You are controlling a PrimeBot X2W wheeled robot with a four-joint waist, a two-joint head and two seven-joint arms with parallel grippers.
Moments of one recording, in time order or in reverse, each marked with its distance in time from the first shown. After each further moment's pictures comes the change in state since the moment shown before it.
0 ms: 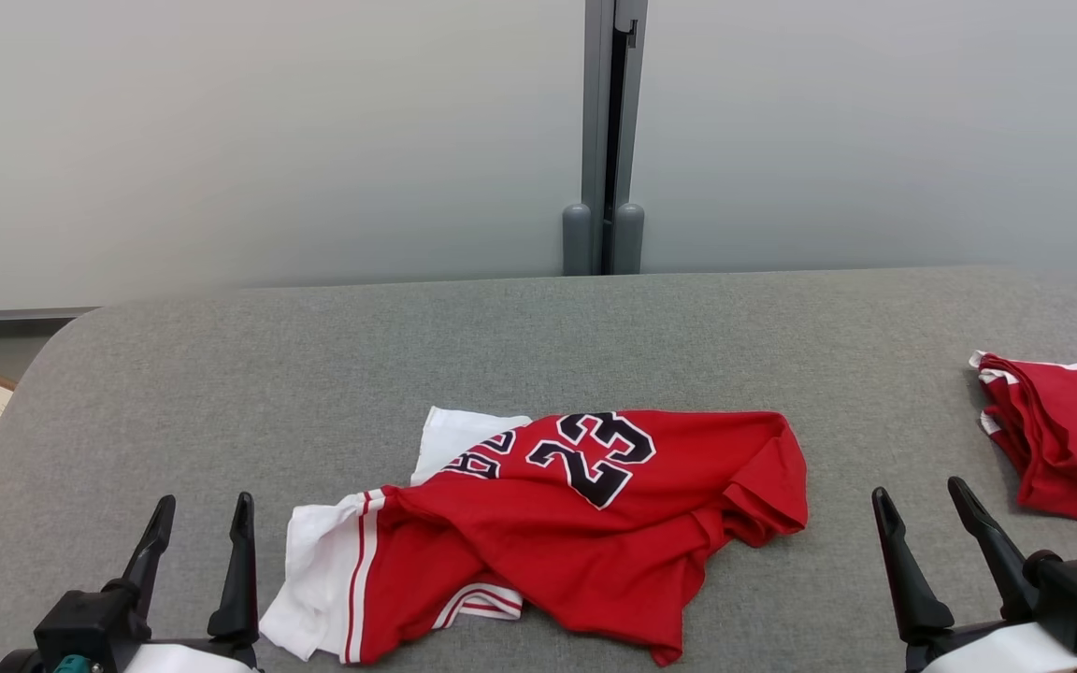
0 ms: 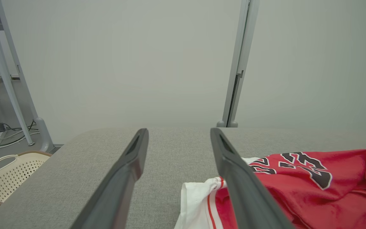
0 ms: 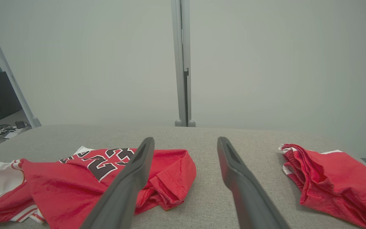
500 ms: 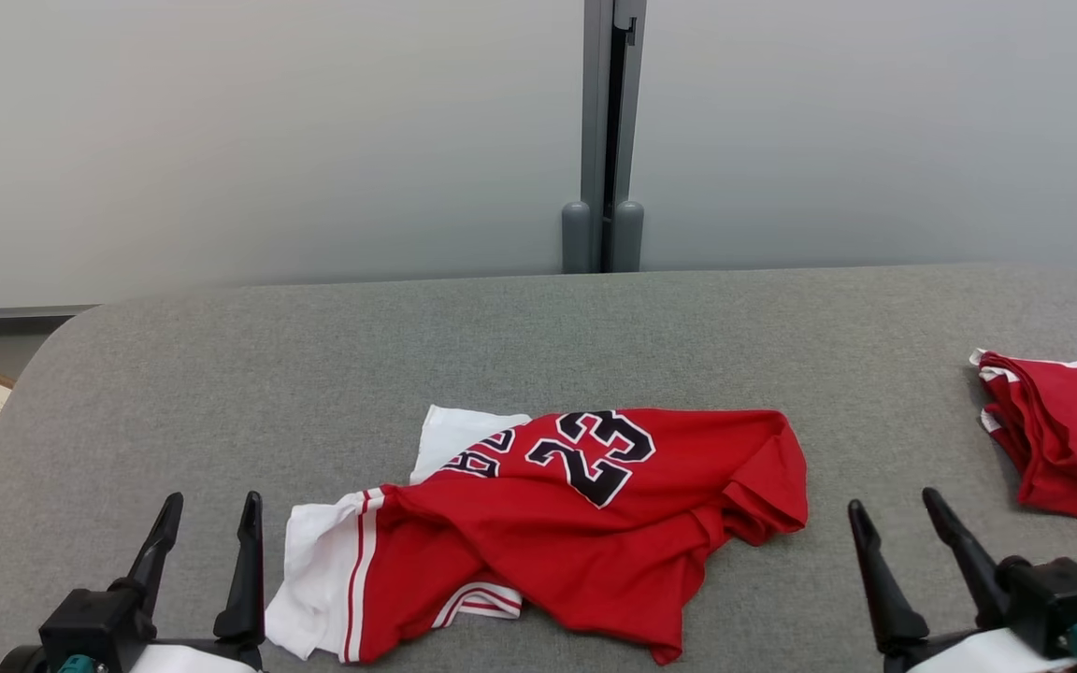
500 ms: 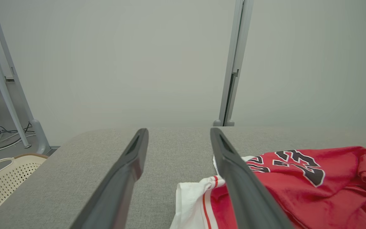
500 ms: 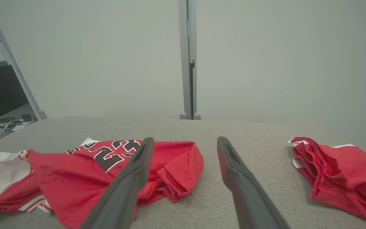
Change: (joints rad) left arm 0.016 0.013 -0.014 -0.049 0.003 0.016 0.026; right arm -0.001 0.001 0.017 0.013 0.001 0.000 0.000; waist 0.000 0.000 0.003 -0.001
